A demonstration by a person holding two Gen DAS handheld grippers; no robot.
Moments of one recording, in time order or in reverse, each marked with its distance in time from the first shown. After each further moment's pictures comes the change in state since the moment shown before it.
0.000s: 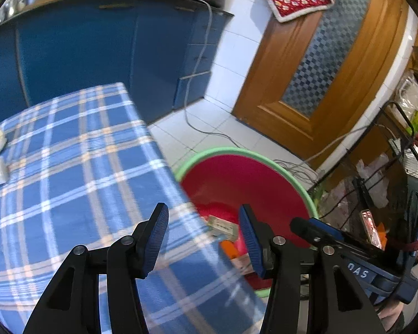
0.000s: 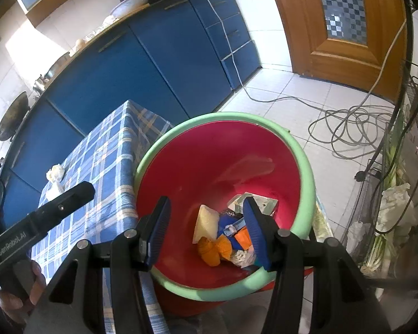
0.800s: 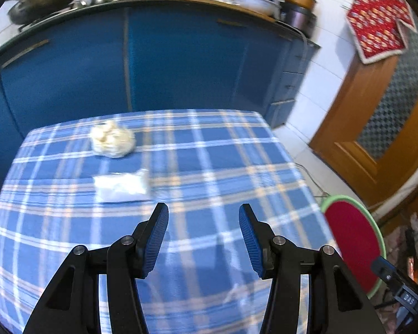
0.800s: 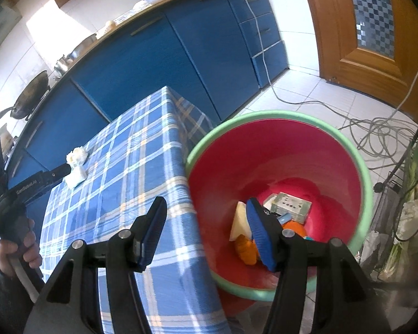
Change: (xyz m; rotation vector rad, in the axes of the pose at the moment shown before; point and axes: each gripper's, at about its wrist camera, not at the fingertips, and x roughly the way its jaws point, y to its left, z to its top) left arm -0.063 0.165 0.025 -0.204 -0.077 0.322; right arm 0.012 0.066 -0.004 -0.095 0.030 0.076
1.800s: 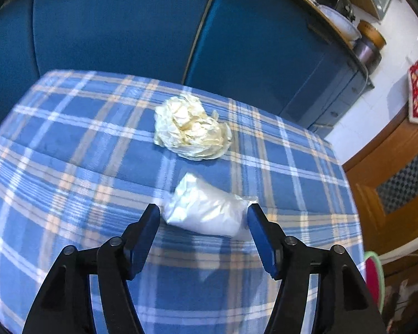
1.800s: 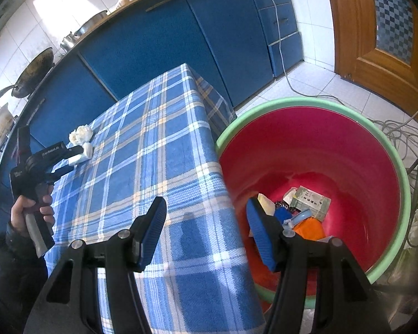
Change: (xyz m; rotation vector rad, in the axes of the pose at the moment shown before) left arm 0.077 0.101 0.020 -0.310 0.060 0.014; right arm 0.036 0.037 -0.006 -0.058 0.080 0.010
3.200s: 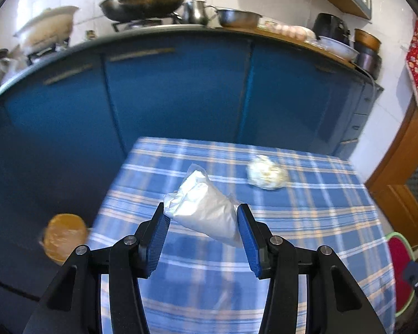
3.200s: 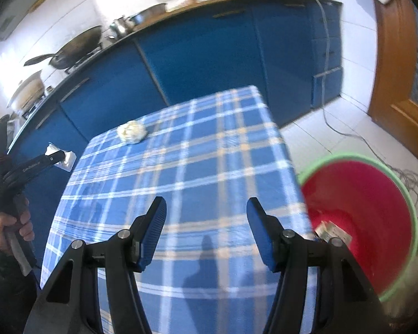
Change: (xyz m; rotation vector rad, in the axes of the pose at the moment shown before) left arm -0.162 0.067 -0.003 0.143 -0.218 0.254; right arm -0.013 0.108 0.019 -0.229 -0.052 0.083
